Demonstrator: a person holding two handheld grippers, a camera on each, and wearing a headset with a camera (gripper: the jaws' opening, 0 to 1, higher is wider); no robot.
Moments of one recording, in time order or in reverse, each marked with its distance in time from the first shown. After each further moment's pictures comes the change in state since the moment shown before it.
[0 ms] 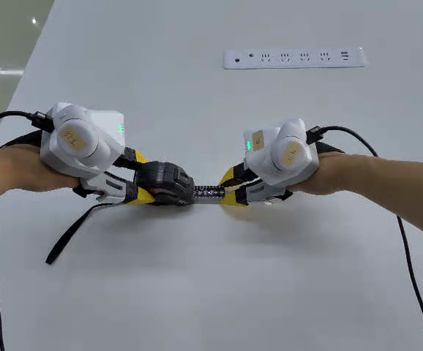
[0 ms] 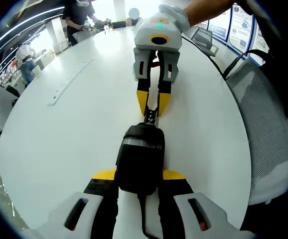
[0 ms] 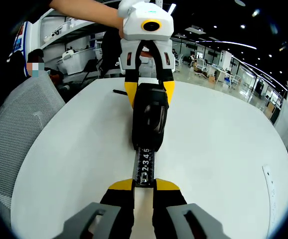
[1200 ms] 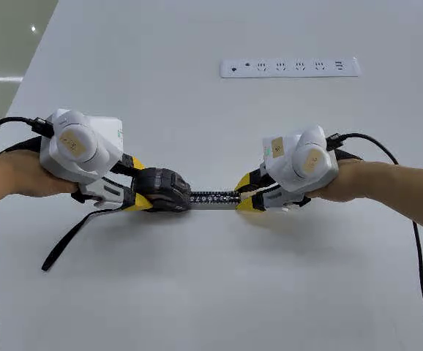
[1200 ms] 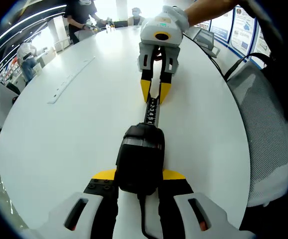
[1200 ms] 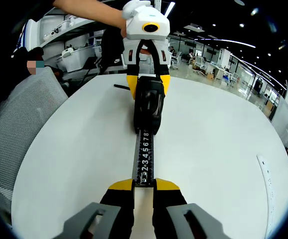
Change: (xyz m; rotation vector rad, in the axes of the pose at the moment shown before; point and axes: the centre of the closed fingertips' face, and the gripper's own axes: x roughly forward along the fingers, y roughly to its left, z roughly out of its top) left arm 0.000 0.000 0.000 -0.021 0.003 -0.001; right arm -0.022 -0.001 -0.025 0.004 0.025 -0.012
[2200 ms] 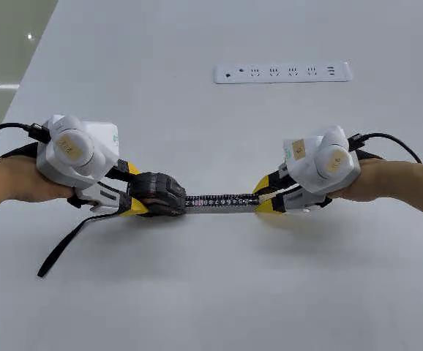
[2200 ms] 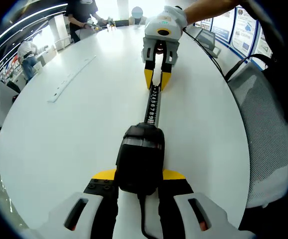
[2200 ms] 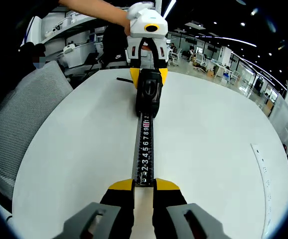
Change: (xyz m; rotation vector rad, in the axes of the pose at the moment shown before) left arm 0.000 0.001 0.000 -0.010 0.007 0.000; right arm -0.035 0.009 -0.022 -0.007 0.037 -0.002
